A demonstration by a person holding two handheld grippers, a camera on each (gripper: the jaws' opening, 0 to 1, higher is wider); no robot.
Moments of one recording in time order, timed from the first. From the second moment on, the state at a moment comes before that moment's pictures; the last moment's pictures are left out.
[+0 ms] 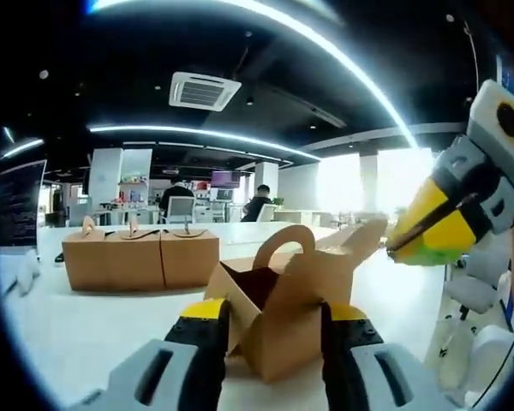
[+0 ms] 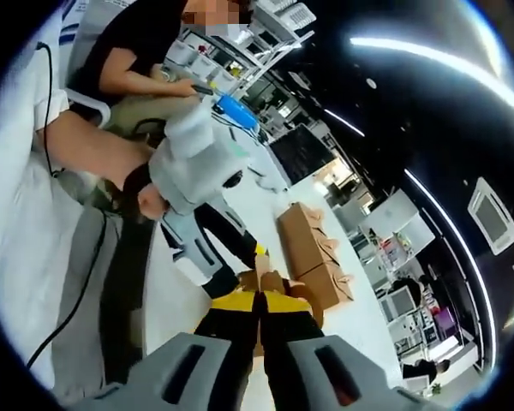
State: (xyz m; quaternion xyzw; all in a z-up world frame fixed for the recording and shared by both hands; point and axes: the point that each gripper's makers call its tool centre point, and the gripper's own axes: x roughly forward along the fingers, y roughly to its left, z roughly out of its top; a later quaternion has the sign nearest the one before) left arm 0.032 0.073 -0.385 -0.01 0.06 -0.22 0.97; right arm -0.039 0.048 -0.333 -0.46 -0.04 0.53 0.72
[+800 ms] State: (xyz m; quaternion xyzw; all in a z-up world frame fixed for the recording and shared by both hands) left arm 0.007 0.069 -0.383 0.00 0.08 -0.37 0.92; right arm -0.052 0.040 -0.355 -0.44 -0.03 0.54 0.71
